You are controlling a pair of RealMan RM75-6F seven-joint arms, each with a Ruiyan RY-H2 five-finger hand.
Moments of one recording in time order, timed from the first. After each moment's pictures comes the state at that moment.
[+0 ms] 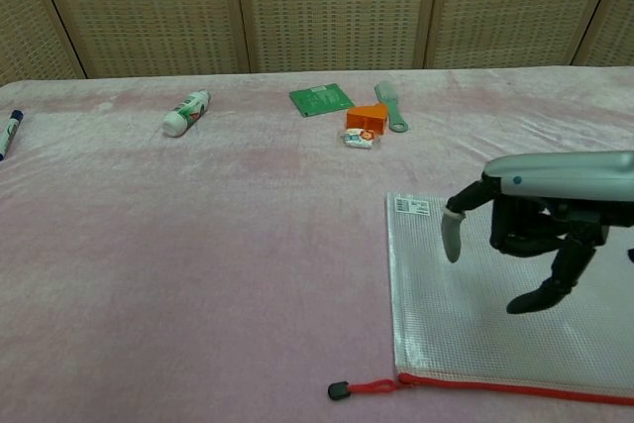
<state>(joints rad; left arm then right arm) -0.14 -1.12 -0.08 -1.75 1.38 1.41 0.12 0.65 -1.22 0.08 -1.81 -1.43 0.70 0.03</state>
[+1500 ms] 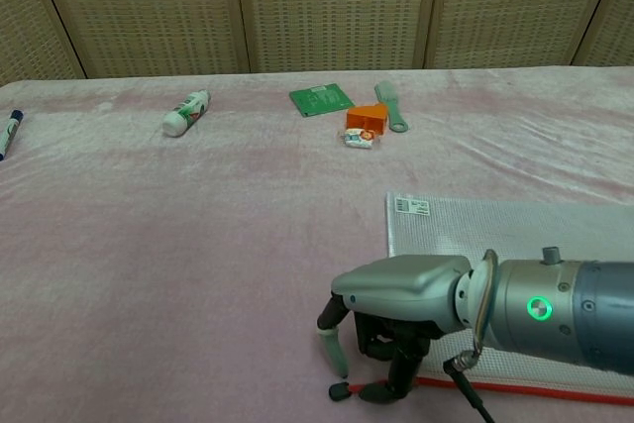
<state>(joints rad) -0.16 -1.12 -0.08 -1.74 1.35 1.37 0.09 0.92 -1.62 0.00 -1.74 -0.87 0.74 -0.46</state>
